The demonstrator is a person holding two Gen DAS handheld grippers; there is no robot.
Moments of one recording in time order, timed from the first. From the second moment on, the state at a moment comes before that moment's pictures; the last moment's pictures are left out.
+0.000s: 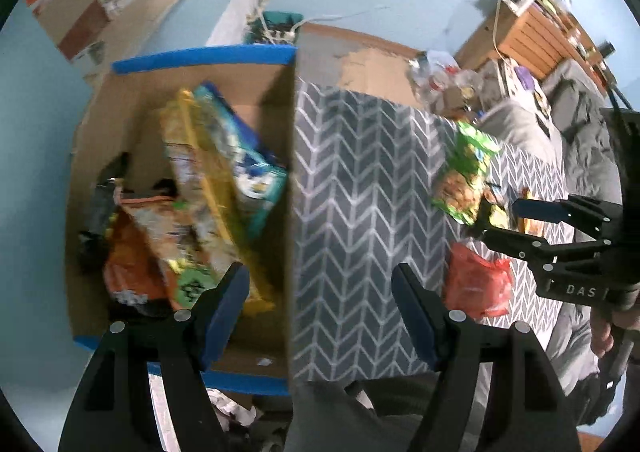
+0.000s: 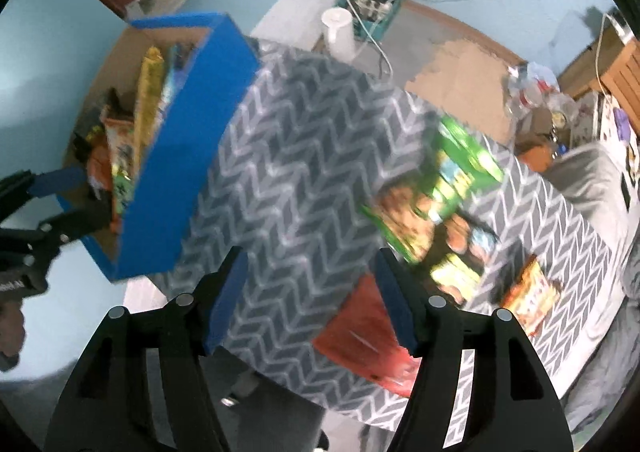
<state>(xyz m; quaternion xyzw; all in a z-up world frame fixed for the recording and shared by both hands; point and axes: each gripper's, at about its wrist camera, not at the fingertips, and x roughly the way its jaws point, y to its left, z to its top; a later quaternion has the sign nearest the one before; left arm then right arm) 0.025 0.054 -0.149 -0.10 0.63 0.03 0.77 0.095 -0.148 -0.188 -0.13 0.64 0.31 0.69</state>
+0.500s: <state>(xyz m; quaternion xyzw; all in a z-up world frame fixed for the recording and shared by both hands) 0.038 -0.020 -0.201 -0.08 0.67 -0.01 0.74 0.093 -0.226 -0.259 -0.10 0.68 0.32 0.65</state>
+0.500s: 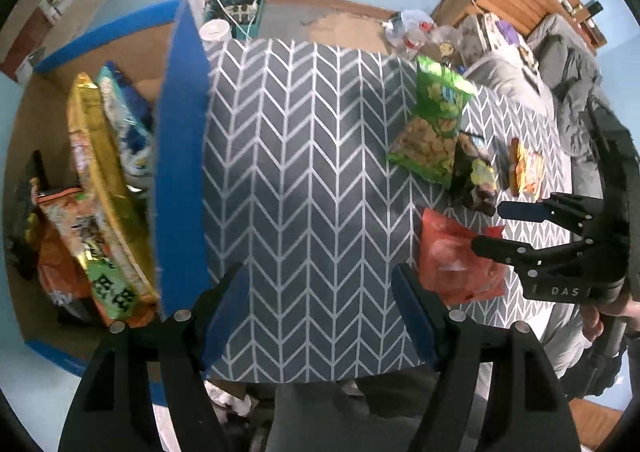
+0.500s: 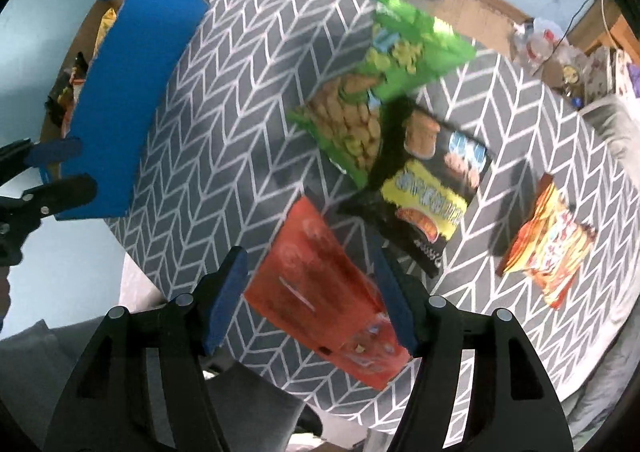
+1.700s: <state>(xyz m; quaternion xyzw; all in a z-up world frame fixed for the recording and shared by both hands) 0.020 -0.033 -0.255 -0.05 0.72 -0.06 0.69 0.007 -0.250 -0.303 -0.11 0.70 0.23 0.66</state>
